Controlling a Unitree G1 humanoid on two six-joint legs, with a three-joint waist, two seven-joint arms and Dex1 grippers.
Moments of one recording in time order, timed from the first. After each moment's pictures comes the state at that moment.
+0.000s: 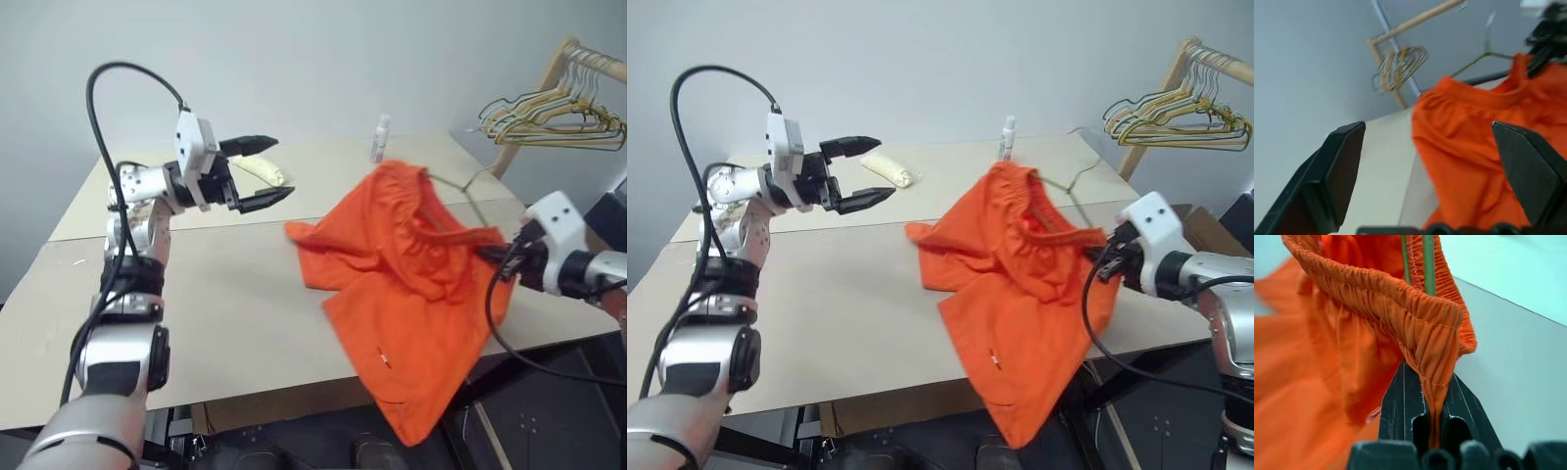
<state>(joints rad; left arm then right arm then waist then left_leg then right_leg) -0.88 0.49 0.08 0.49 -0.38 -0.02 -1.30 -0.28 -0.91 -0.31 -0.24 0.32 0.94 0.73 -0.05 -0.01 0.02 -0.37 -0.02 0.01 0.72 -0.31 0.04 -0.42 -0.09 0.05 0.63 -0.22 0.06</state>
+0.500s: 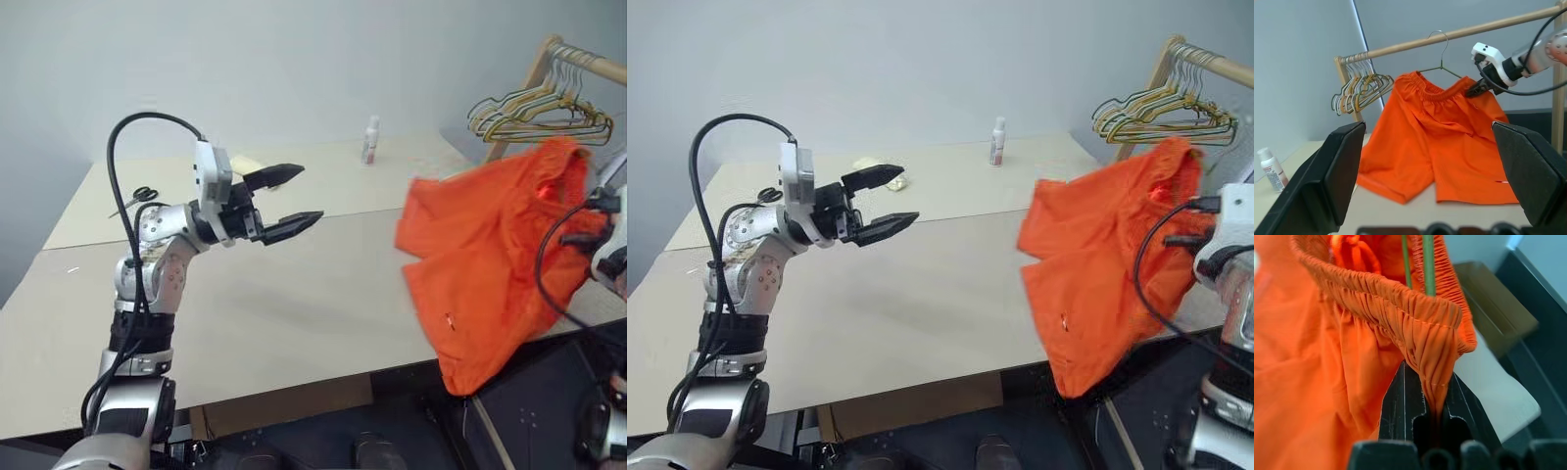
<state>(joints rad) -0.64 0.42 0.08 -0.02 -0.56 0.32 -1.09 -0.54 -0.74 -0.55 -0.11 0.14 1.32 0.15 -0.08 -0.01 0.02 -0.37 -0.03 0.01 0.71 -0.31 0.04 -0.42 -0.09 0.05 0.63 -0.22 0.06</state>
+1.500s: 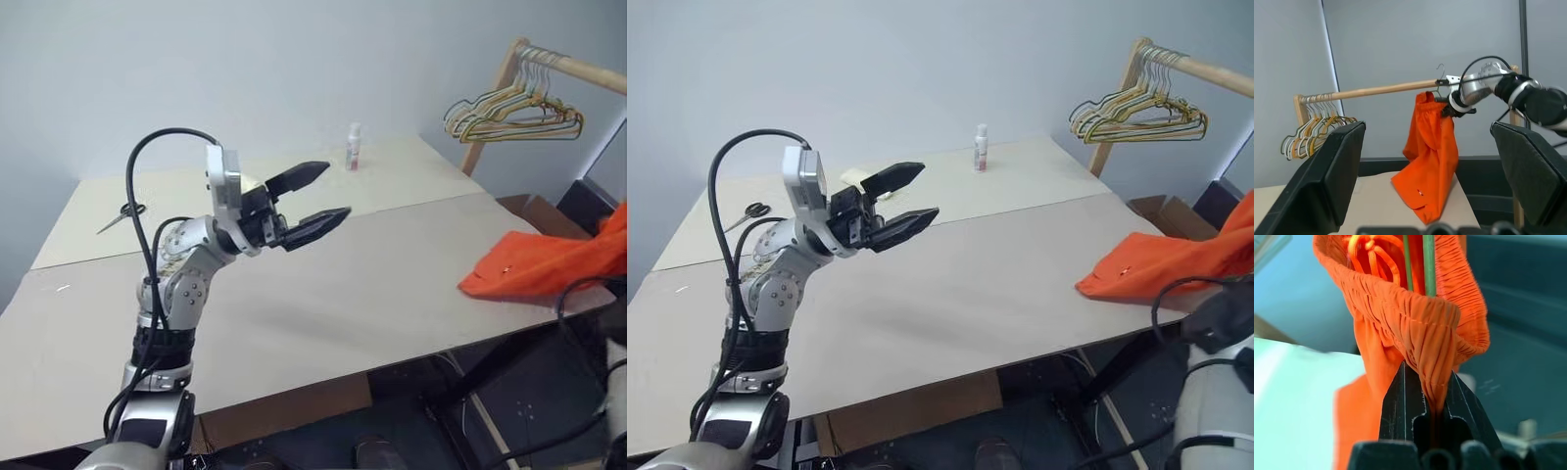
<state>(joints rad) -0.59 0.32 0.05 -0.12 -0.69 0.37 -1.00 -1.21 -0.91 -0.81 0.87 0.14 0.98 -0.34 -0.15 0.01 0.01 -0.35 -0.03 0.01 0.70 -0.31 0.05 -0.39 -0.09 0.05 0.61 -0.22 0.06</state>
